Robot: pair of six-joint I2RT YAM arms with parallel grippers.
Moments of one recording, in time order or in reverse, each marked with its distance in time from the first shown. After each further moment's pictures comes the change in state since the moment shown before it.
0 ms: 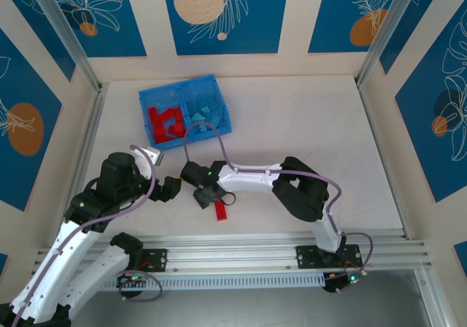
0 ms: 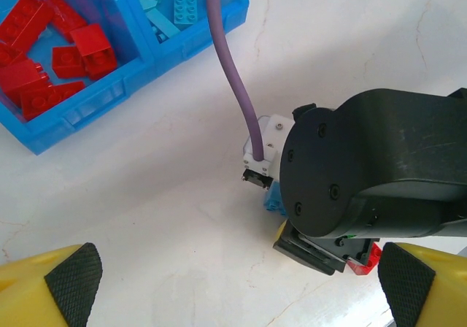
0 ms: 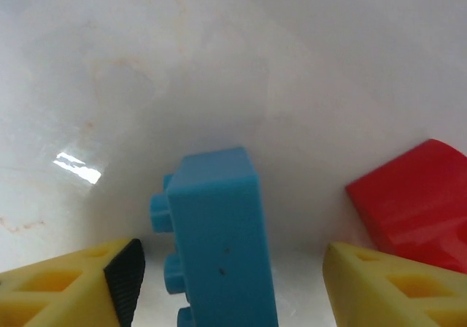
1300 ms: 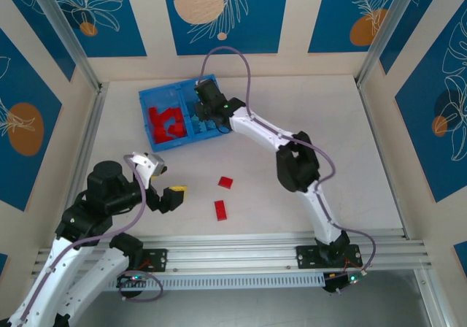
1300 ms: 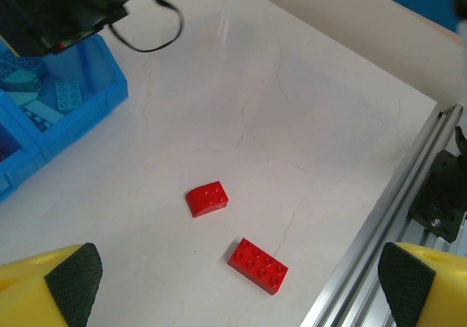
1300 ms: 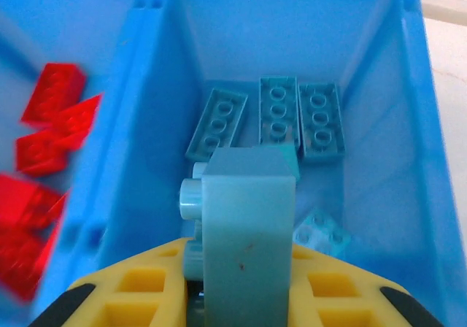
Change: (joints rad) left arm 0.000 -0.132 -0.031 0.105 0.303 0.060; right arm -0.389 0.330 0.764 0.188 0.031 -0.188
